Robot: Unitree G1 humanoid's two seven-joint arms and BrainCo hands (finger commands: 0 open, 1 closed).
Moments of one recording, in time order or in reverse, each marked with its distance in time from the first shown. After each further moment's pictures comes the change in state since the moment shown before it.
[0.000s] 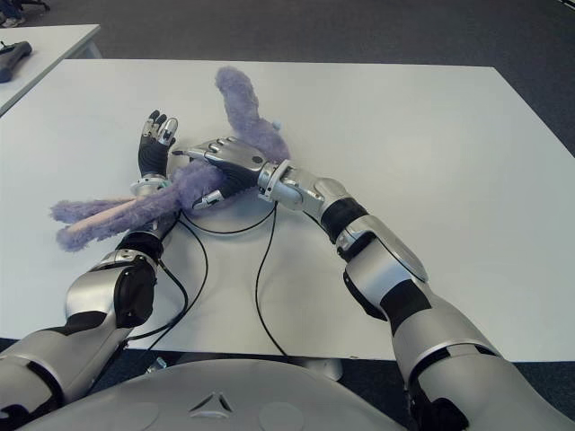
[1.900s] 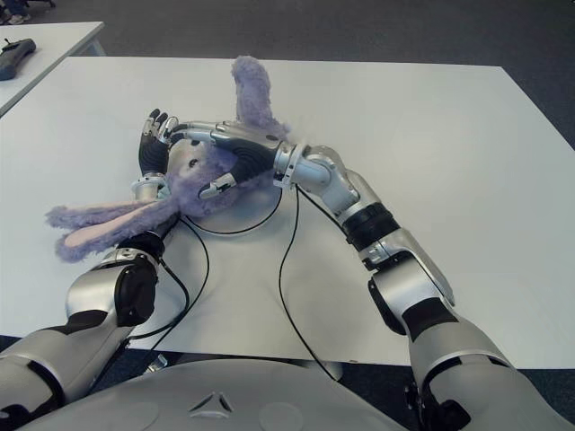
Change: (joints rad) left arm -0.009 -0.007 0.023 0.001 -0.010 -0.002 -0.018; right arm 0.137 -0.132 -0.246 -0.552 0.379 0.116 0.577
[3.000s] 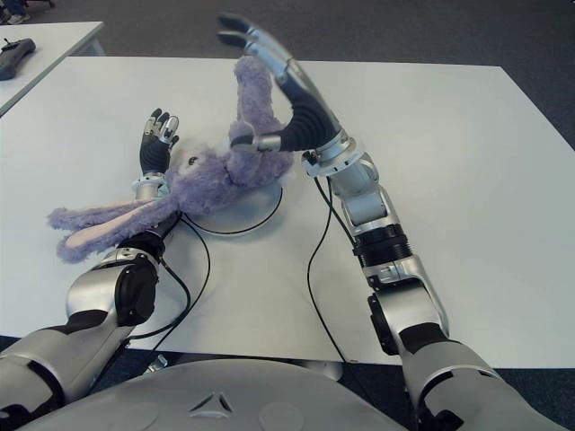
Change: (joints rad) left arm -0.002 -0.001 -0.015 0.000 -0.005 0.003 -0.015; right arm 0.141 0.101 -0.315 -0.093 0.189 -0.181 -0.273
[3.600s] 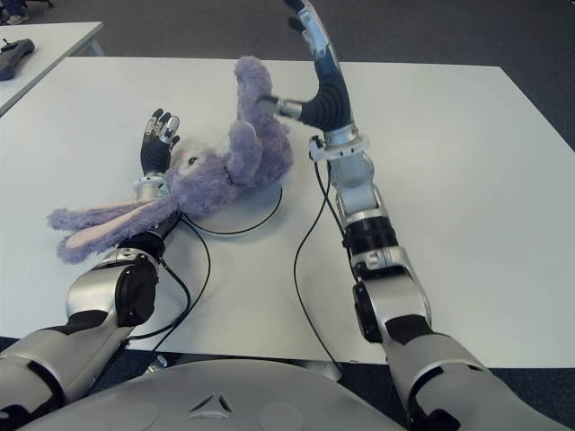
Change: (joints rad) left arm 0.000 0.000 -0.004 0.000 0.001 -0.001 0.005; right arm -0.125 0.052 -0.105 0.306 0.001 -0.021 -0.117
